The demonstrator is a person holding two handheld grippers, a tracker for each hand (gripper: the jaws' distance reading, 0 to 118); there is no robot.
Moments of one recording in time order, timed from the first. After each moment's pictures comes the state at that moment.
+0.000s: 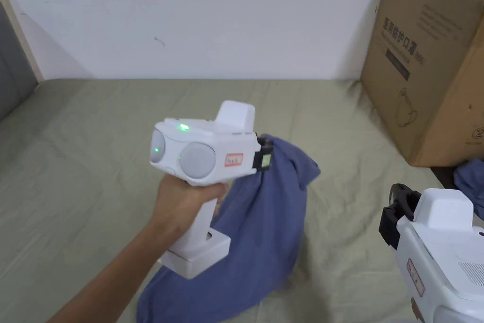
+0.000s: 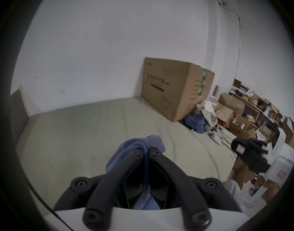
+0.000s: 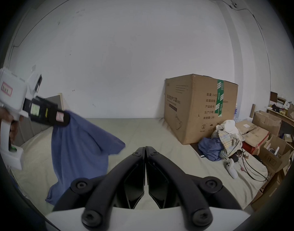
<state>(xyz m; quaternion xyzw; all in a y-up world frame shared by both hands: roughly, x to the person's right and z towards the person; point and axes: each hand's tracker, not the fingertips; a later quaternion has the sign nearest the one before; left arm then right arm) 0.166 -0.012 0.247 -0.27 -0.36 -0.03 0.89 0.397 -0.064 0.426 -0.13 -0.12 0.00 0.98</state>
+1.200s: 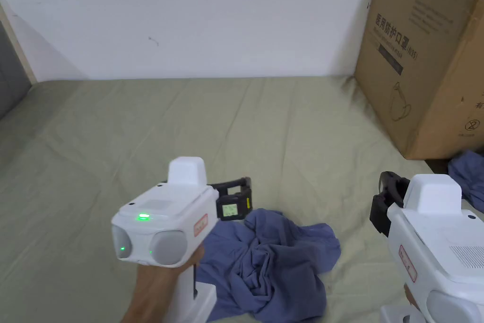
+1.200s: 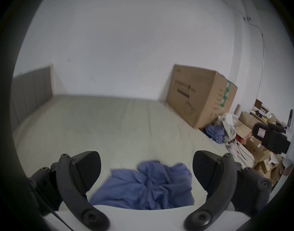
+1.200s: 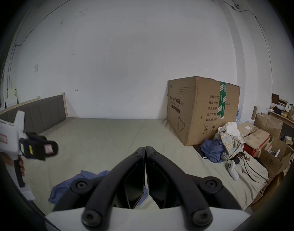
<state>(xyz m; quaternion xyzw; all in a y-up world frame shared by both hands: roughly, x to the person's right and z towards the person) 0.088 -0.060 0.304 -0.19 -0.21 0.04 0.96 0.376 -0.051 0.427 -0.12 -0.11 0.01 0.99</state>
